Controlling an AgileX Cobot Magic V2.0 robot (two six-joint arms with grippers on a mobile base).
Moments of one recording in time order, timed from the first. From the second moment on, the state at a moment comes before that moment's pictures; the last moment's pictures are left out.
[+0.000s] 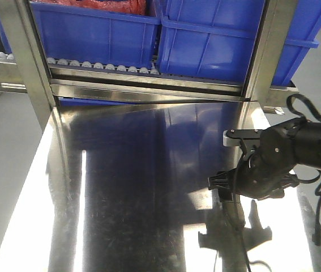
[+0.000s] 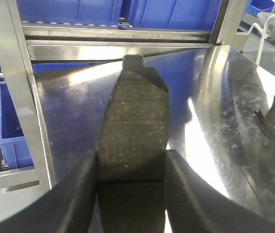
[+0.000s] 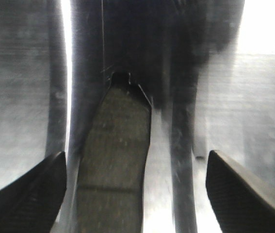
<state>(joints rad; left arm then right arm) -0.40 0.32 -0.52 0.05 0.65 -0.14 0.33 1.76 -1.00 -0.07 0.64 0.33</state>
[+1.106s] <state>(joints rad) -0.40 0.32 -0.52 0.05 0.65 -0.14 0.33 1.69 -1.01 -0.08 0.69 0.31</state>
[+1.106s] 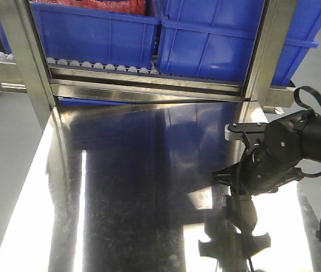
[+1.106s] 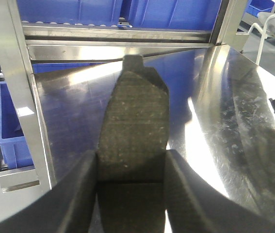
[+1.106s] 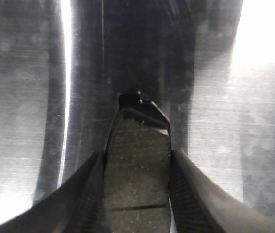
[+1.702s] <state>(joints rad) -0.40 0.32 -0.52 0.05 0.65 -0.14 0.33 1.63 -1.00 -0.09 0.69 0.31</state>
